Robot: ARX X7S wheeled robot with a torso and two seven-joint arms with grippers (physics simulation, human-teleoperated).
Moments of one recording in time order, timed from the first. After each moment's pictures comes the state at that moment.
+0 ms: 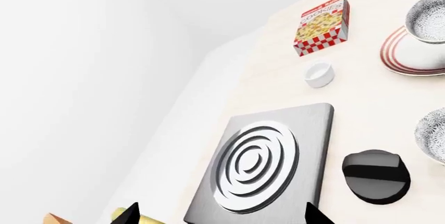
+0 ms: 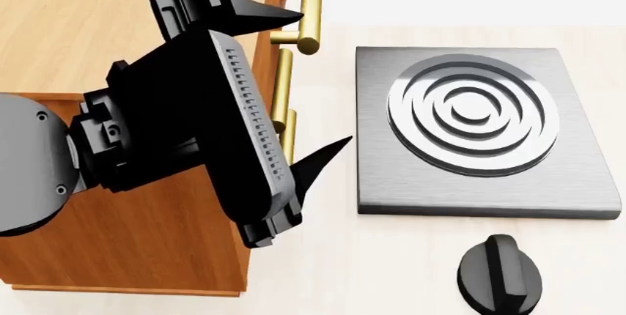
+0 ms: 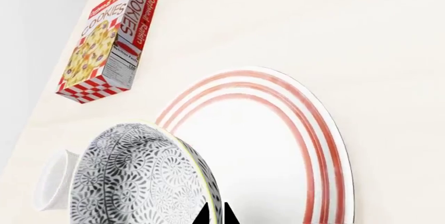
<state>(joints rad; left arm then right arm) -1.74 -0.55 1.50 0.22 -1.00 -0.43 -0.09 0.12 0.69 0.45 0.31 1.50 0.13 0.70</state>
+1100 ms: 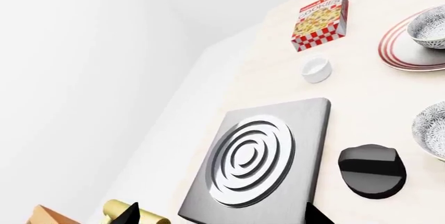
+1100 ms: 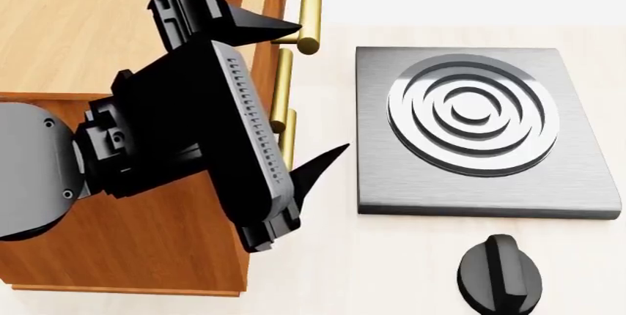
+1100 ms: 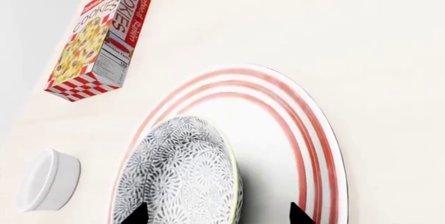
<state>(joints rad) -1.71 -0.55 1.49 0.20 -0.98 -0.43 -0.08 0.14 0.68 0.44 0.37 1.46 0.12 0.66</state>
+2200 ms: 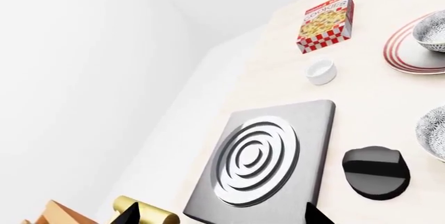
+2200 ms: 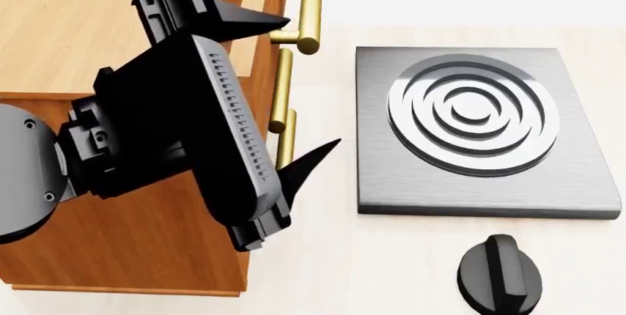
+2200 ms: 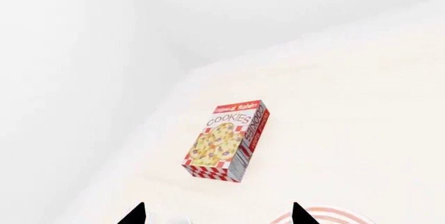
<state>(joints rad) -1.72 -0.58 1.47 0.24 -0.99 -0.45 -0.10 -0.06 0.91 0.66 -0.16 1.48 0.17 0.84</state>
